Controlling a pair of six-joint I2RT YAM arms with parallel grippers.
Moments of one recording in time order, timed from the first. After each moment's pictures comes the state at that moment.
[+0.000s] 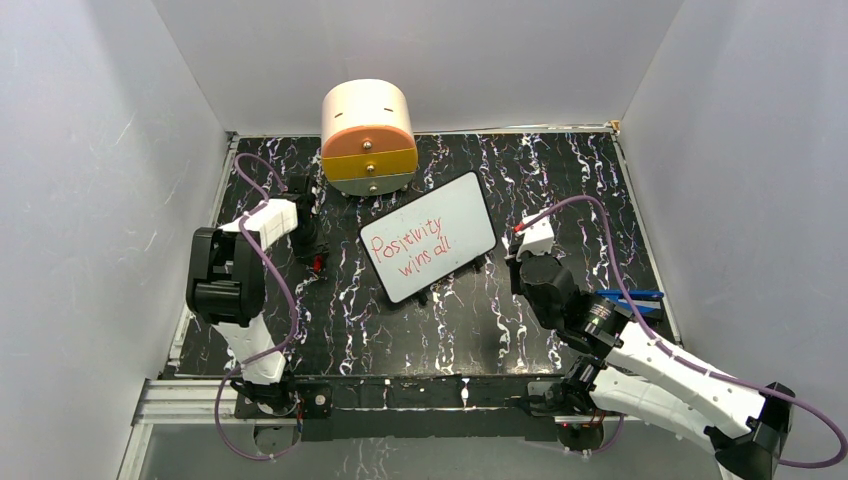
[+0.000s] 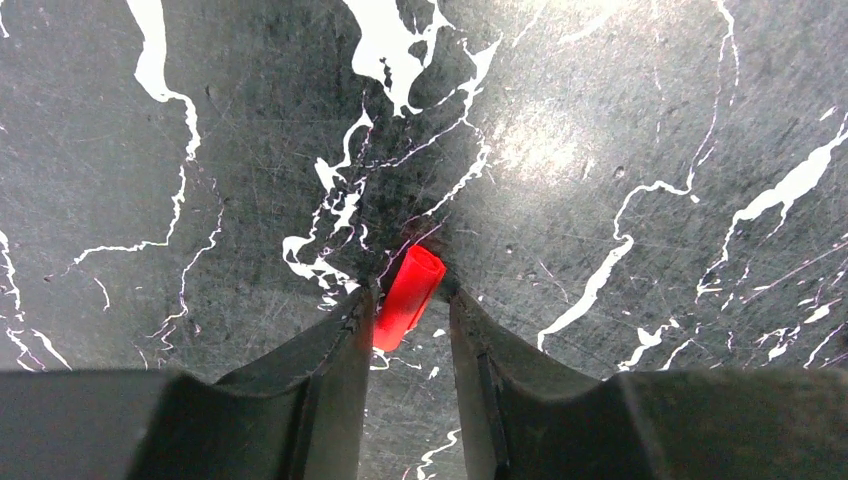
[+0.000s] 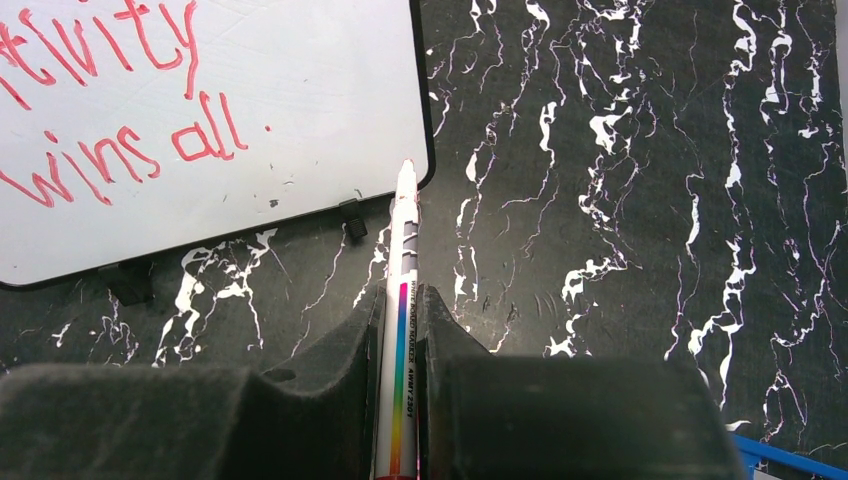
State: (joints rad) left arm -0.11 1.79 1.13 -0.68 -0.09 -0.40; right arm 0.94 0.72 0.64 -0.38 0.64 0.21
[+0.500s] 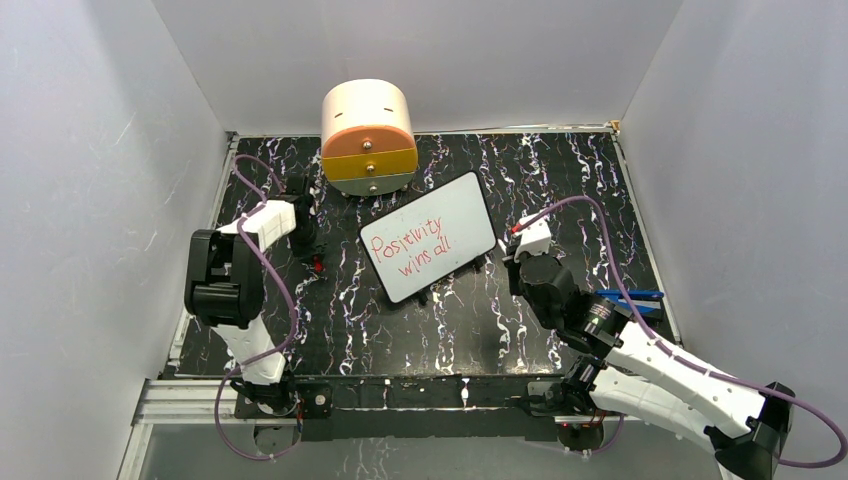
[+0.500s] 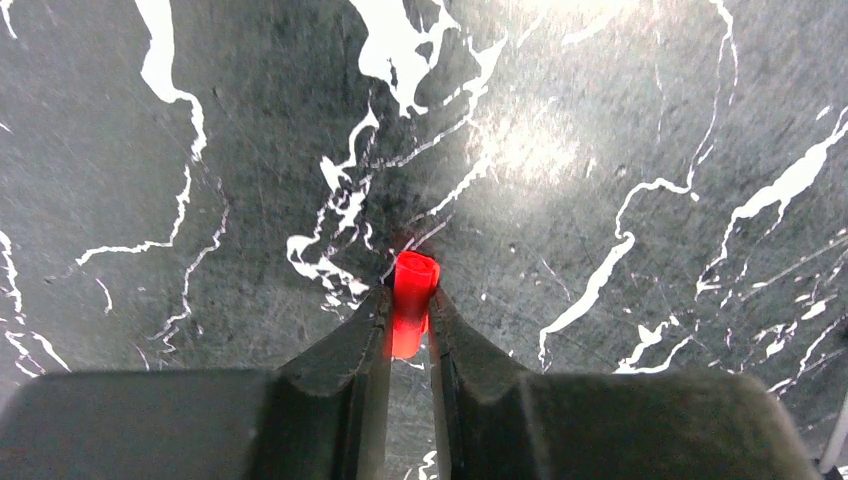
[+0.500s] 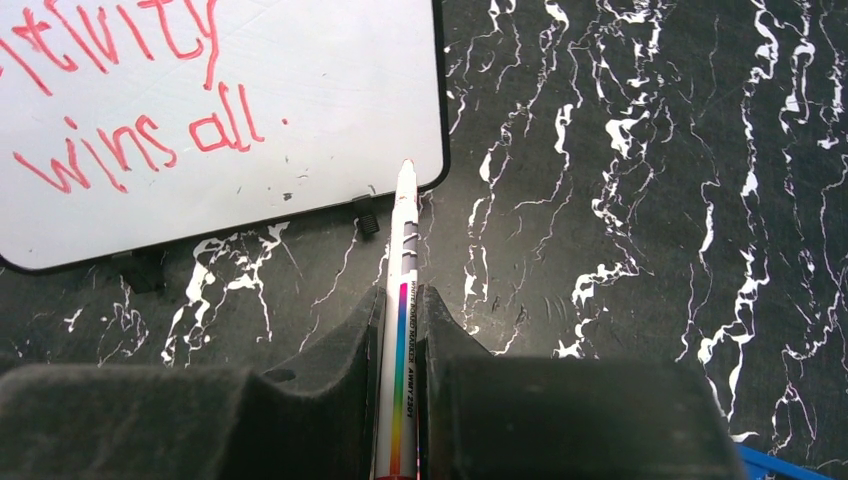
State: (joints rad) left arm -0.11 1.79 1.13 -0.68 -0.09 -0.39; right arm 0.94 0.72 0.64 -0.38 0.61 0.20
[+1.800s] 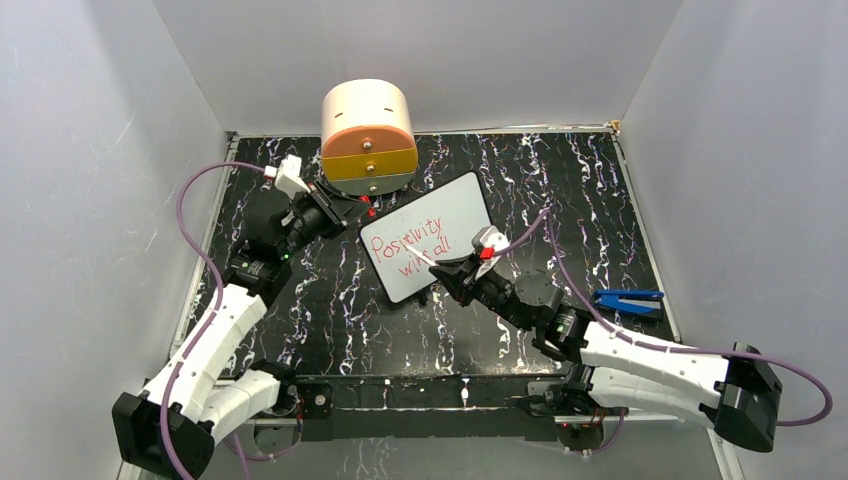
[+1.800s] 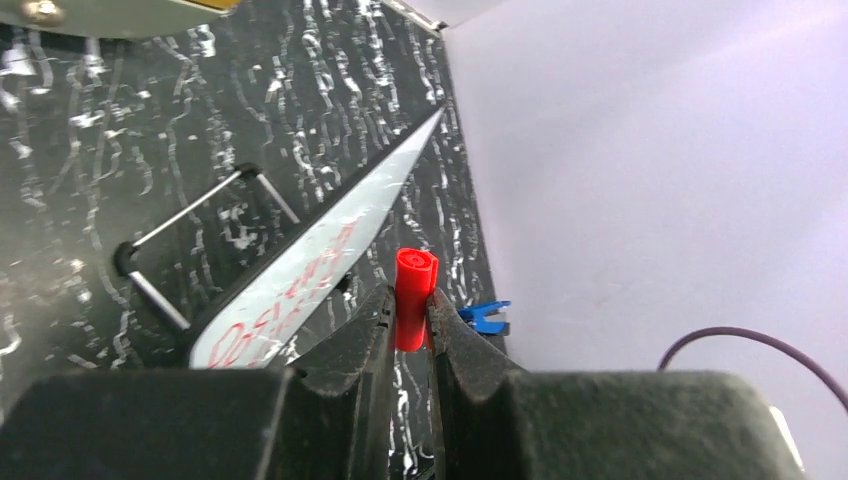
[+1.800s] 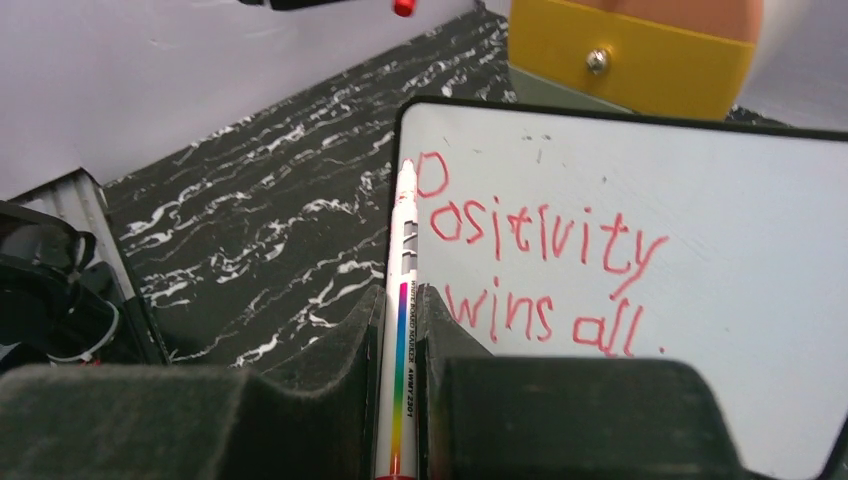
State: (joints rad) left arm -0.31 0.96 0.84 -0.12 0.28 -0.89; right arm 1.09 0.86 0.49 0.38 0.16 0.13
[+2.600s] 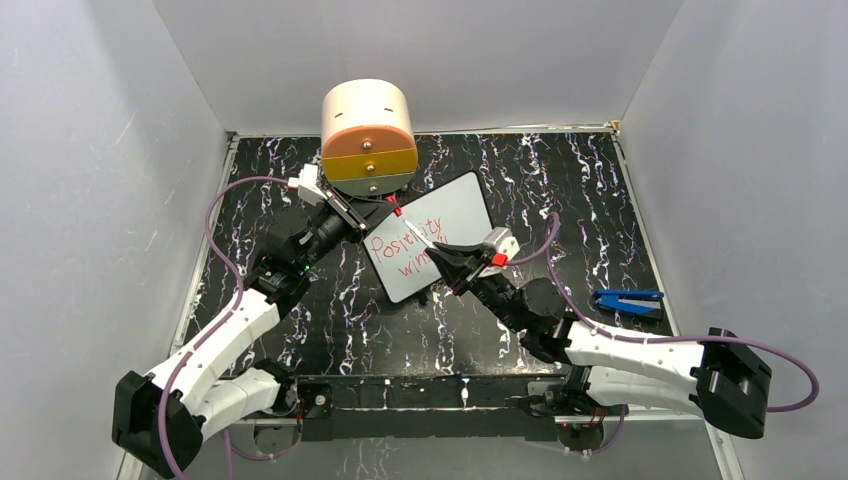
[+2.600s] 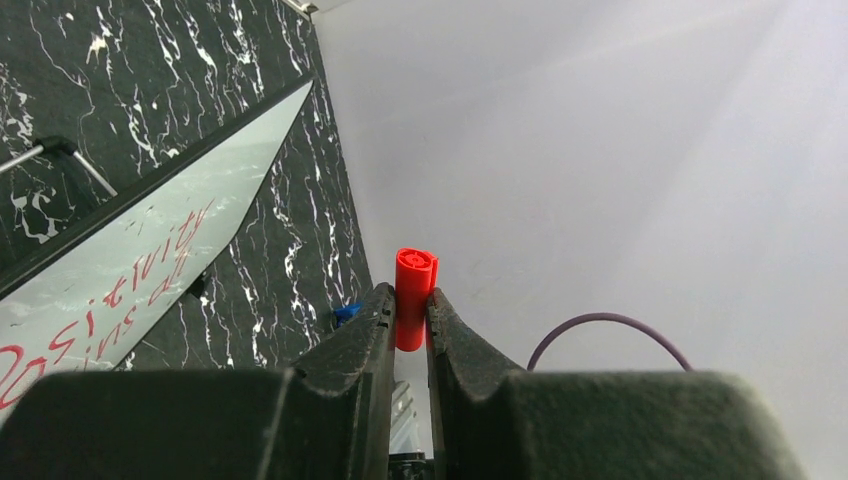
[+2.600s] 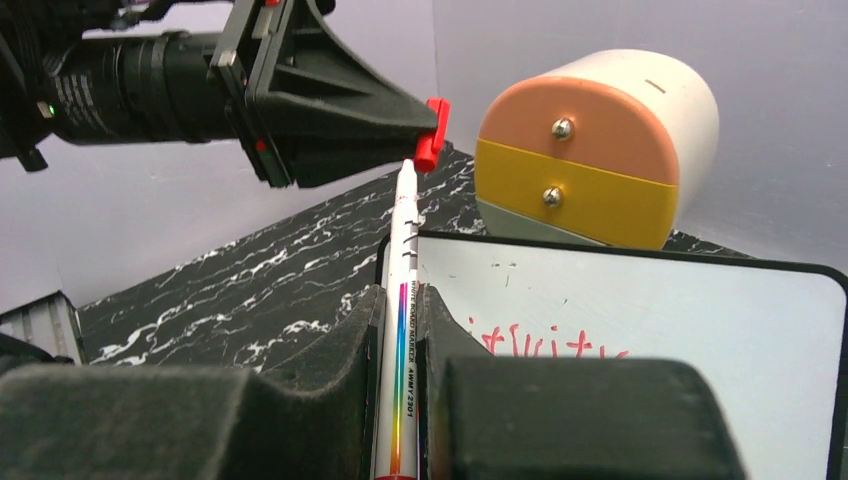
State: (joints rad) left arm -0.50 0.99 0.72 0.24 0.21 -1.17; right arm 1.13 0.98 0.43 0.85 0.24 0.03
